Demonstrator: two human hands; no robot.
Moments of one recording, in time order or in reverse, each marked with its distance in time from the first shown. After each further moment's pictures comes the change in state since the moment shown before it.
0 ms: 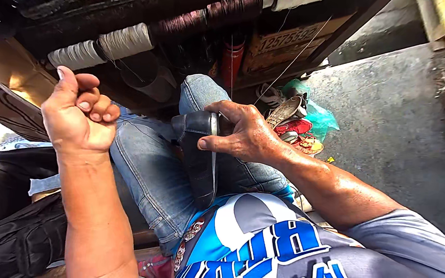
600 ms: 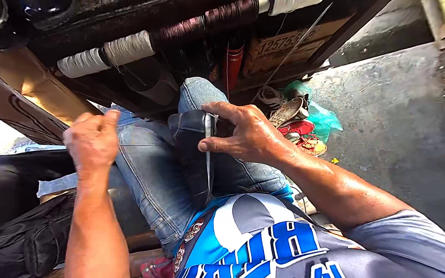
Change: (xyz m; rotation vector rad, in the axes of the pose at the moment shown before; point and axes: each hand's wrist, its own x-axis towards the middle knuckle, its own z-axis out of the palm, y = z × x) left_hand -0.038 -0.010 -0.039 1.649 0.079 0.258; right_hand -0.004 -0.004 -0.010 -0.272 -0.029 -0.023
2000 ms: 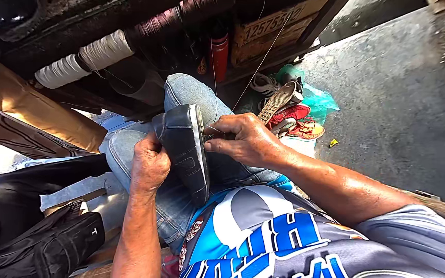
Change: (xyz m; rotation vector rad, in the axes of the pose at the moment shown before) left_hand -0.050 0.089 0.047 -0.933 -0.187 0.182; right_hand -0.035 0.007 0.012 0.231 0.073 -0.007
